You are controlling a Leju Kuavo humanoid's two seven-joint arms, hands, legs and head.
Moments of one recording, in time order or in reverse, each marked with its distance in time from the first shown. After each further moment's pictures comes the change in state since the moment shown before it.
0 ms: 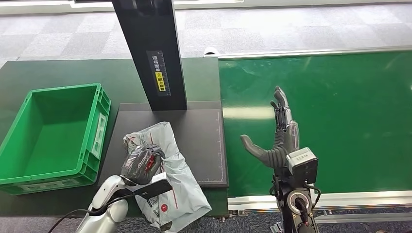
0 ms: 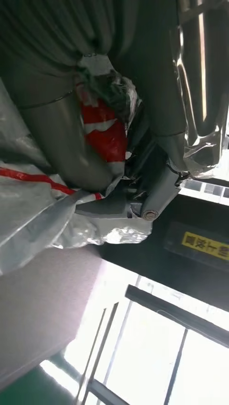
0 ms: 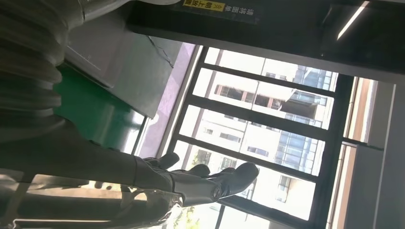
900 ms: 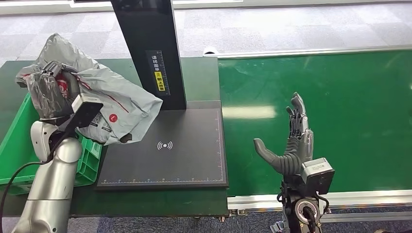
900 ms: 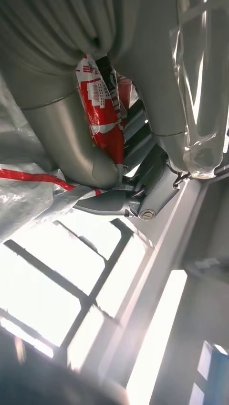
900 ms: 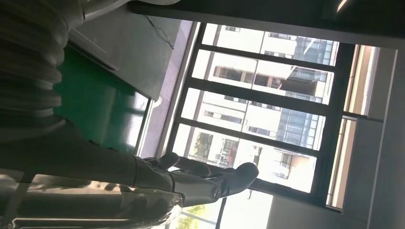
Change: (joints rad) left arm -0.365 0.124 0.259 -0.086 0.109 0.315 0.089; right arm 0.062 -0.005 -0.041 -0.053 -0.019 -0.049 -0.023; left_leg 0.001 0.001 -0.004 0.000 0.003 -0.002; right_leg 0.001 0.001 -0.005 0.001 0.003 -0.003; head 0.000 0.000
